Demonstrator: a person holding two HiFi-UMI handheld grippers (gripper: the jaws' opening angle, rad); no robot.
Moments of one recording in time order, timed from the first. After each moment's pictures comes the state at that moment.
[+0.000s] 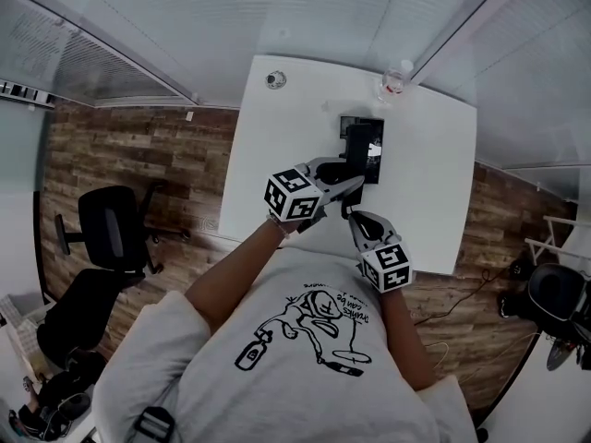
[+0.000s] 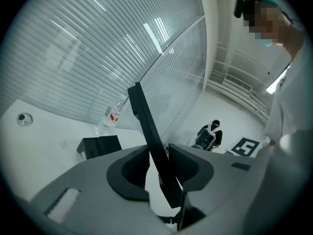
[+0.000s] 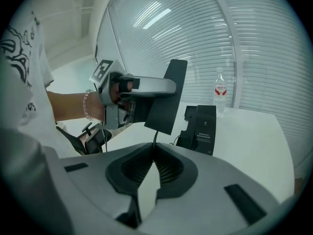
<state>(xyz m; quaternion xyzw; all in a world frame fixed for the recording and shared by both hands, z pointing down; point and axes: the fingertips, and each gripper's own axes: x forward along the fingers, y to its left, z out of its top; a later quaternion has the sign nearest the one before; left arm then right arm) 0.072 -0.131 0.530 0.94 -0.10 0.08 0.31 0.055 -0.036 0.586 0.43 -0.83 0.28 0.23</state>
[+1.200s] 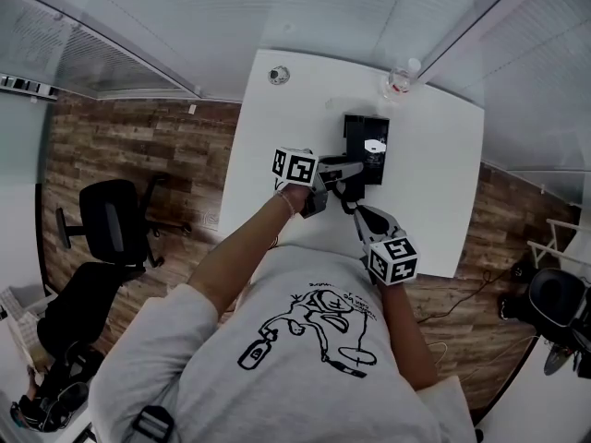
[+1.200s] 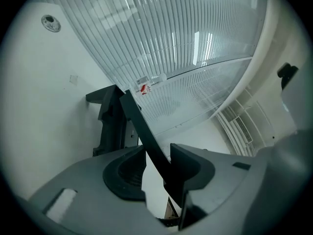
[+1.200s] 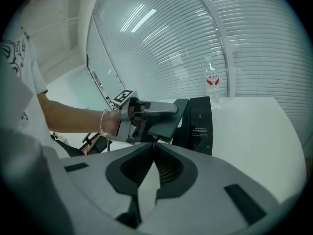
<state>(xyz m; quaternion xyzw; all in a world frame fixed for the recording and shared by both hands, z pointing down) 0.083 -0.162 0.625 0.83 -0.06 0.03 0.56 0.069 -0.054 0.607 0.44 -0.81 0.33 0.19</state>
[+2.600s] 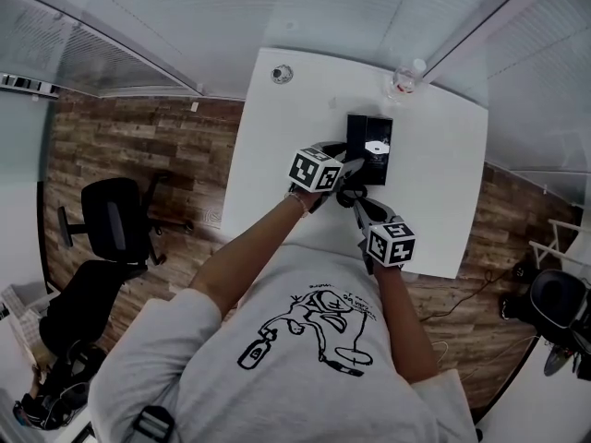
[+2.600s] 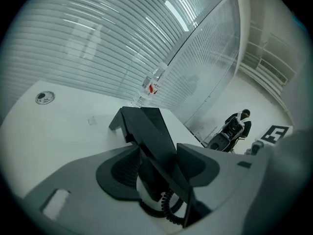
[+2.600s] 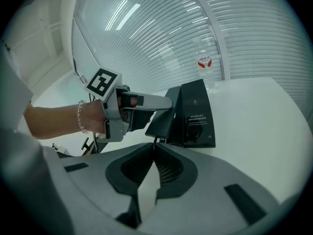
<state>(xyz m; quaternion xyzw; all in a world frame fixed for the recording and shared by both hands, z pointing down) 0.073 -0.187 0.653 0.88 -0.21 0.22 0.36 0.071 -0.073 0.645 0.45 -0.77 0.40 0.19</state>
